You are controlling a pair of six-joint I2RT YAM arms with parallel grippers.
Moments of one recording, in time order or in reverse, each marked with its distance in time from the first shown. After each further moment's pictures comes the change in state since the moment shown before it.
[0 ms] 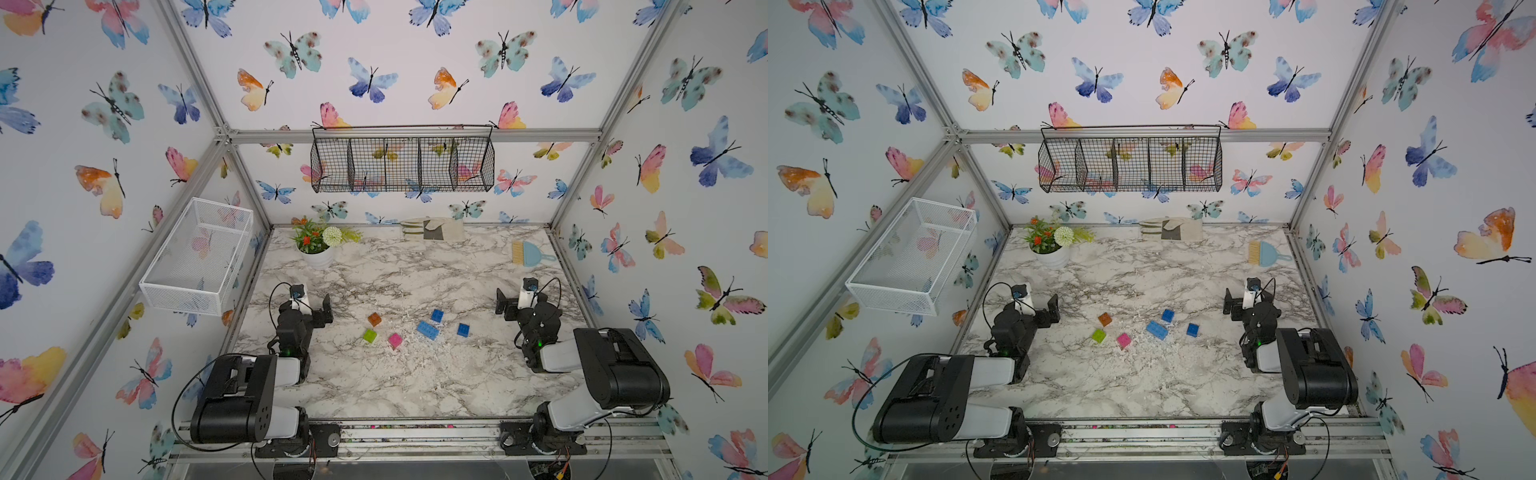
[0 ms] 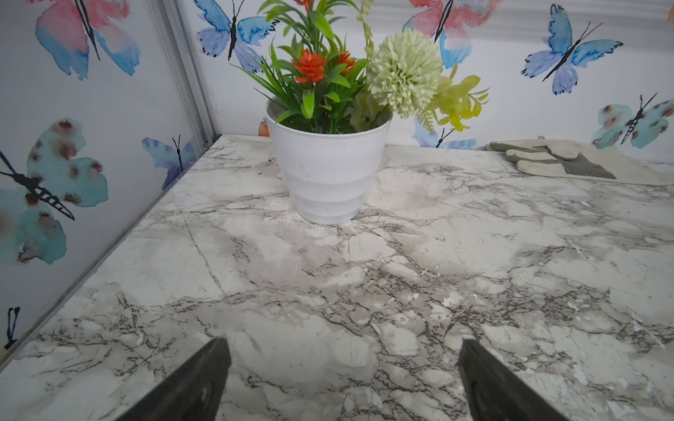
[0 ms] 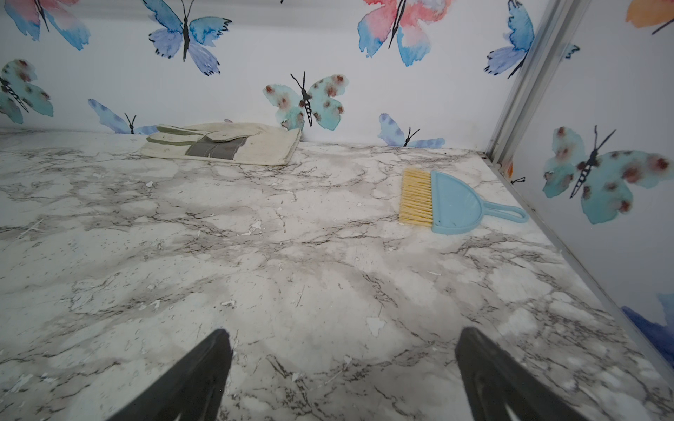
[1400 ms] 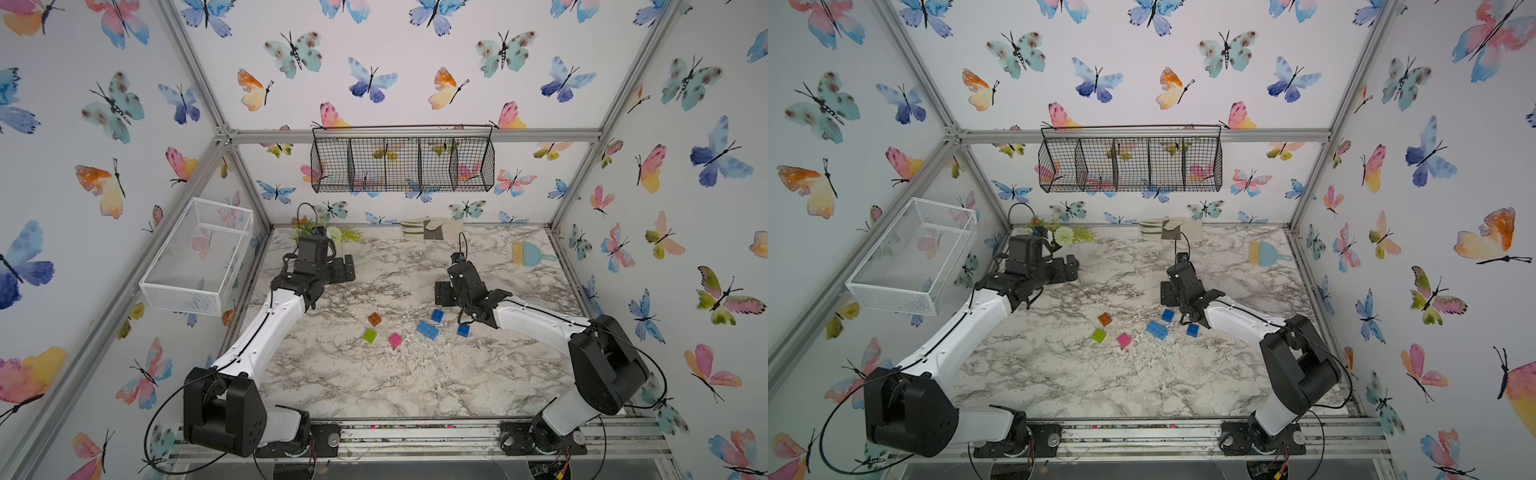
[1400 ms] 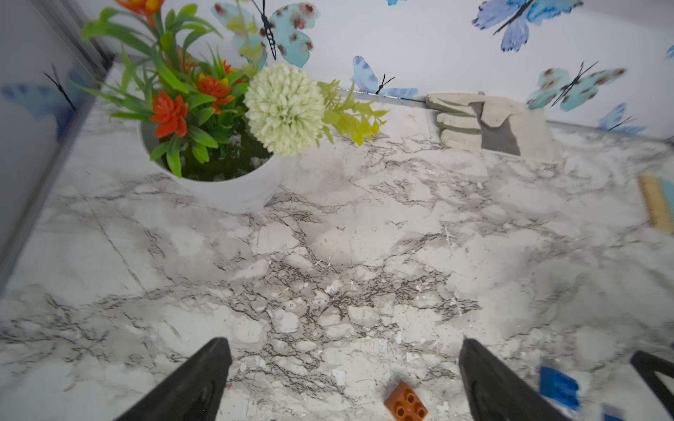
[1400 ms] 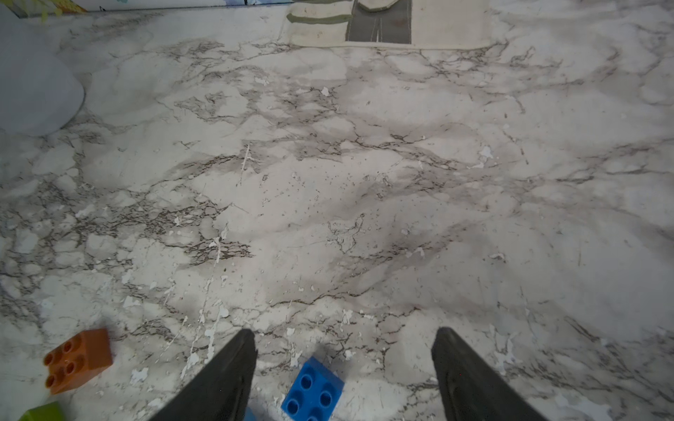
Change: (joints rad) left arm -0.356 -0.043 0.912 -1.423 -0.181 -0.166; right arm 0.636 0.066 0.755 -1.260 0.320 0.439
